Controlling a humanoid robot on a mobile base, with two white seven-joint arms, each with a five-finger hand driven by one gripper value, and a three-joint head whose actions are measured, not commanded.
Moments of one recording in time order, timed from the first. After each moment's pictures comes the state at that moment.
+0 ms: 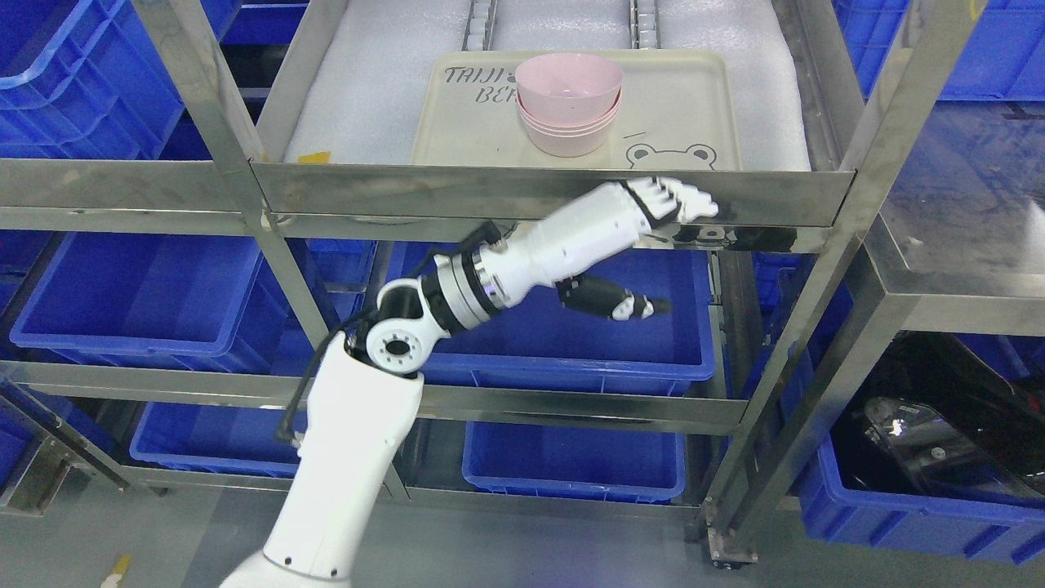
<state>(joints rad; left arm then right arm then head) -0.33 0.00 -0.31 -1.51 -0.35 -0.75 -0.61 0.00 0.00 0.05 0.00 0.06 -0.08 -0.03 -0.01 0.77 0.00</state>
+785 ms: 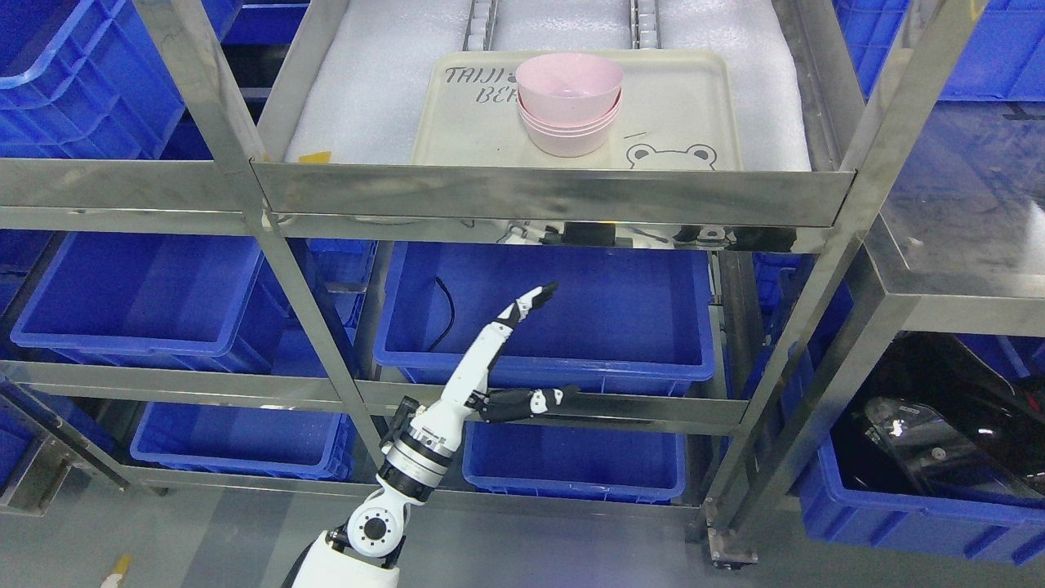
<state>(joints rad) 0.07 0.00 -0.18 -1.46 -0.16 -0.52 -0.20 0.00 0.00 0.05 0.00 0.06 -0.08 -0.03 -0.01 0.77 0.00</state>
